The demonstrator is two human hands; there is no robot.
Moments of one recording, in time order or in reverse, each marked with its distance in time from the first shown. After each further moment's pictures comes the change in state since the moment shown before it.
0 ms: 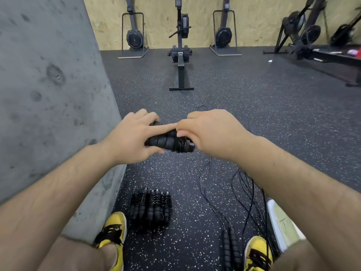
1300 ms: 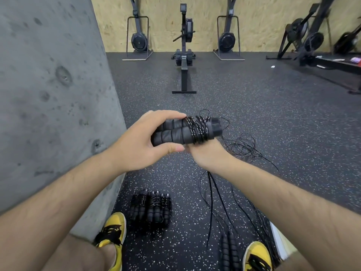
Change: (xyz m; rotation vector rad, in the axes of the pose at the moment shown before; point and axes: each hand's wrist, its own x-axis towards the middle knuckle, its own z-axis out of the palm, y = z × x) left_hand -0.003 0.045 -0.025 -0.658 0.207 -0.129; right_hand -0.008 -0.027 0.030 0.964 -0.206 0.756
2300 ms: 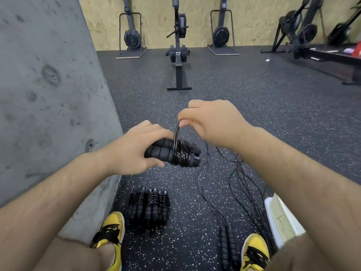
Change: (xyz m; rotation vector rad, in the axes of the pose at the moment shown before) left_hand -0.003 -0.025 0.006 0.302 -0.342 0.068; right_hand 0.019 -0.002 -0.054 -0.892 0.381 -0.805
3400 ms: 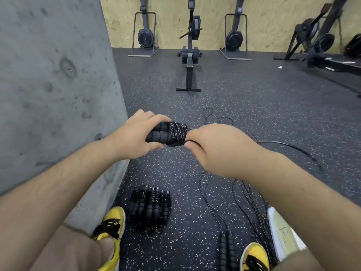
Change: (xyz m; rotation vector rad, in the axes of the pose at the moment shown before) left_hand -0.001 -0.040 0.004 0.106 0.076 -0.233; right_hand -0.015 -0.051 -0.034 0.125 -0.406 0.080
